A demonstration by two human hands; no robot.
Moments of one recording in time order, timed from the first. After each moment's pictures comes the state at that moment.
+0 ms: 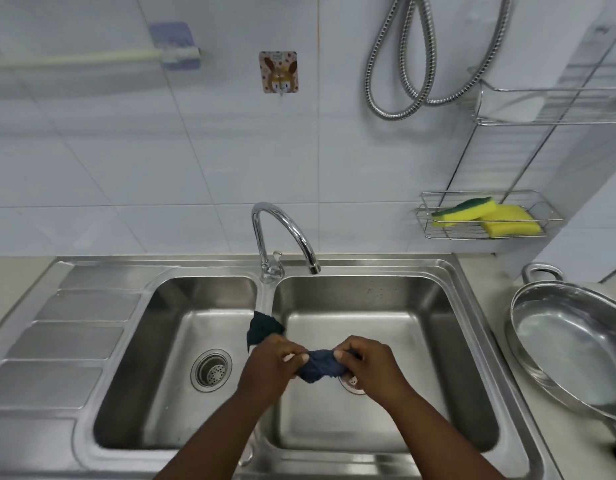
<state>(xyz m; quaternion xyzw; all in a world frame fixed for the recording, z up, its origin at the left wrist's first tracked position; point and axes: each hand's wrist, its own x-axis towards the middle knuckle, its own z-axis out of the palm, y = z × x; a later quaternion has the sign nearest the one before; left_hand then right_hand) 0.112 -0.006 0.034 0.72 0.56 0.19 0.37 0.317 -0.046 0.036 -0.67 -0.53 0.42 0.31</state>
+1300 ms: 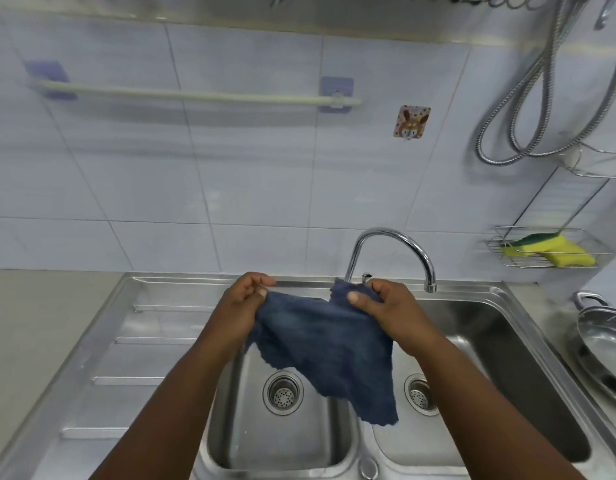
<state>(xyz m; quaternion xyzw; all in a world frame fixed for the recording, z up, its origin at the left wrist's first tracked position) -0.154 0.074 0.160 0.57 0.50 0.41 0.51 0.109 0.034 0.162 -0.65 -0.55 0.35 0.38</state>
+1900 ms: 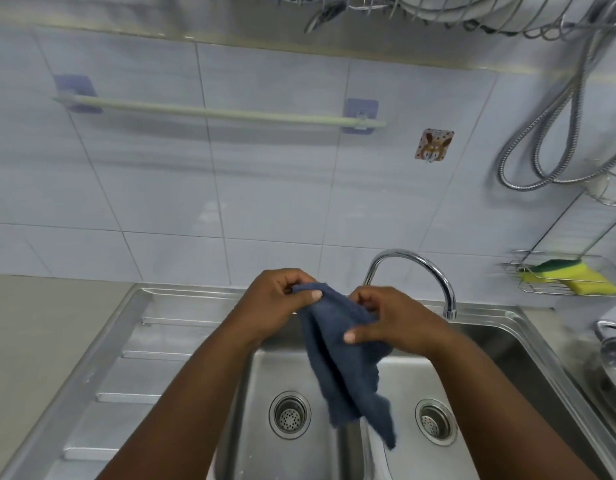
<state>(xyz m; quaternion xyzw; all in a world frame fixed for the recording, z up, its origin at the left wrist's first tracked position) -0.142 0.097 0.213 0.68 0.39 0.38 0.49 0.082 0.054 0.222 -0.56 -0.70 0.37 0.22</state>
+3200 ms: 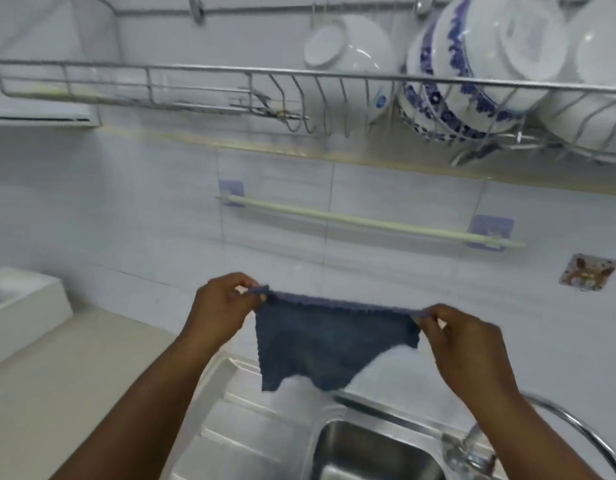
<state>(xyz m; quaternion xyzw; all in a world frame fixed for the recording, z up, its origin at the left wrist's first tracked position) -0.334 0.179 0.291 0.53 0.64 0.49 0.26 -0.011 0.164 0.288 -0.66 -0.67 -0.01 0.35</state>
